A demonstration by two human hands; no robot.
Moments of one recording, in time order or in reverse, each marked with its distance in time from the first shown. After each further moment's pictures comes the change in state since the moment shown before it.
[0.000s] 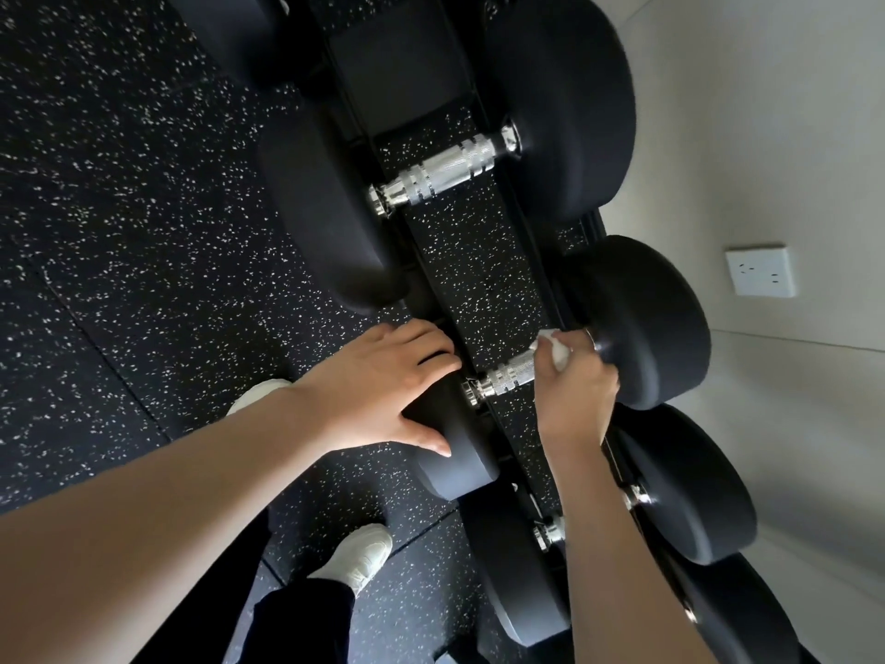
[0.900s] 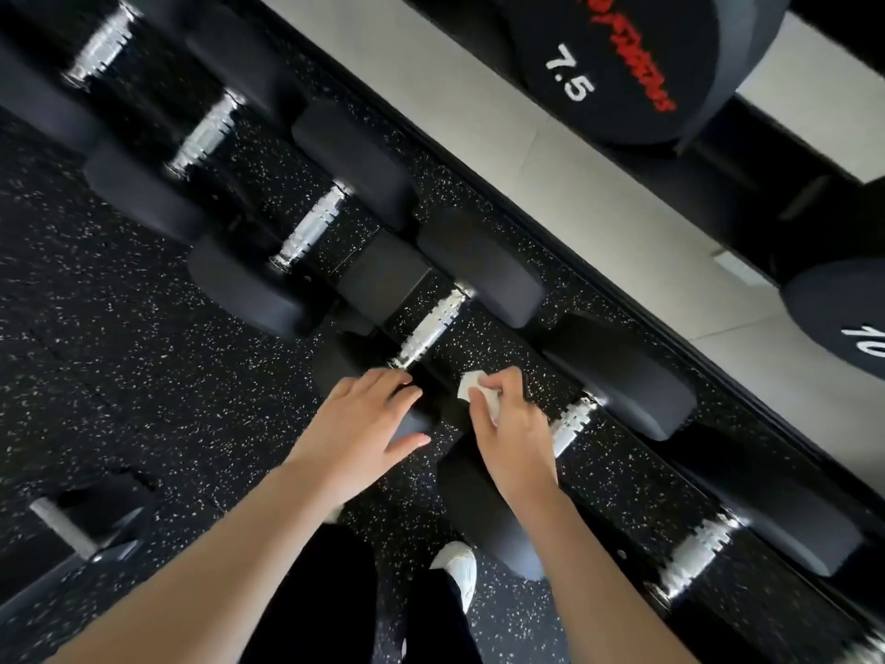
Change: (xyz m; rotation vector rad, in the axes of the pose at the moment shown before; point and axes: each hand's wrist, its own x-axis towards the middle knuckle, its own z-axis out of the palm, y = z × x) left_hand 0.012 -0.014 -0.134 0.475 -0.103 -0.102; right_hand -0.016 -0.091 -0.030 0.453 -0.047 -0.128
